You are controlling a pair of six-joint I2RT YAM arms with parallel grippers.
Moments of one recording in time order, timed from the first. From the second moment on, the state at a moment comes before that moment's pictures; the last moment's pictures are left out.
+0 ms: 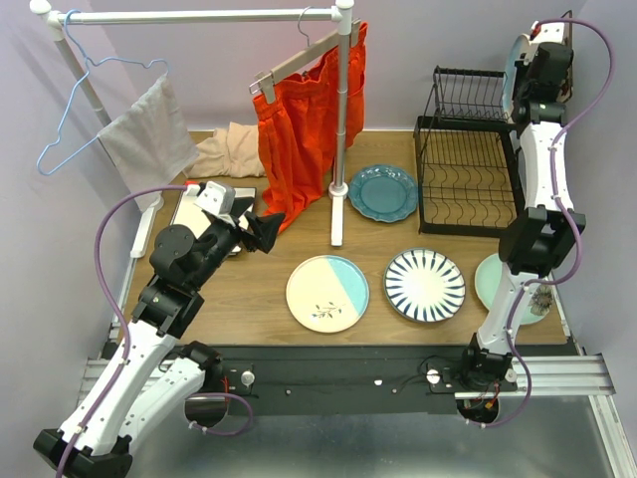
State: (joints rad) left arm -0.46 0.65 0.78 -0.05 0.14 -0.19; right arm -0.16 2.11 2.27 -0.36 0.24 -0.23
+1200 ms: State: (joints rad) left arm -0.45 0.67 0.78 -0.05 0.15 -0.19; right arm -0.17 2.08 2.20 -0.29 0.18 -0.27
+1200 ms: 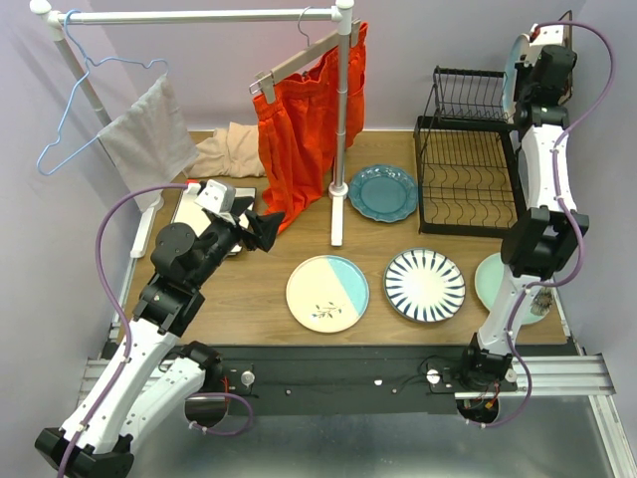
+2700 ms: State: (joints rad) left arm -0.44 0.68 0.78 -0.05 0.15 -0.19; right arm -0.23 2.03 2.14 -0.24 0.08 -0.14
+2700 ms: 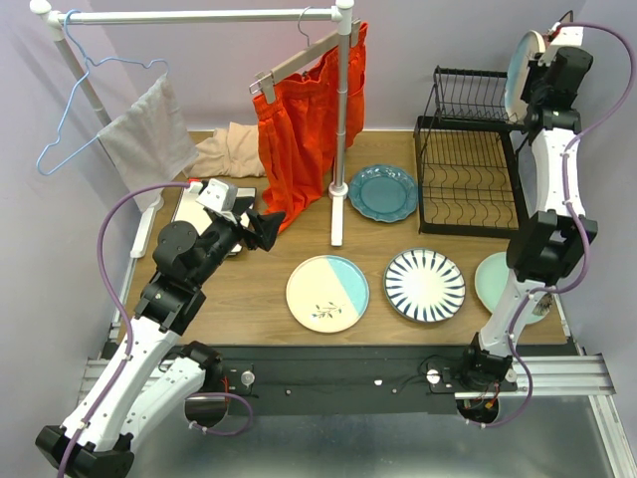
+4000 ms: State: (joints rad) left arm -0.44 0.67 0.78 -0.05 0.16 -0.19; right arm -0.24 1.84 2.02 -0.11 -0.10 0.19
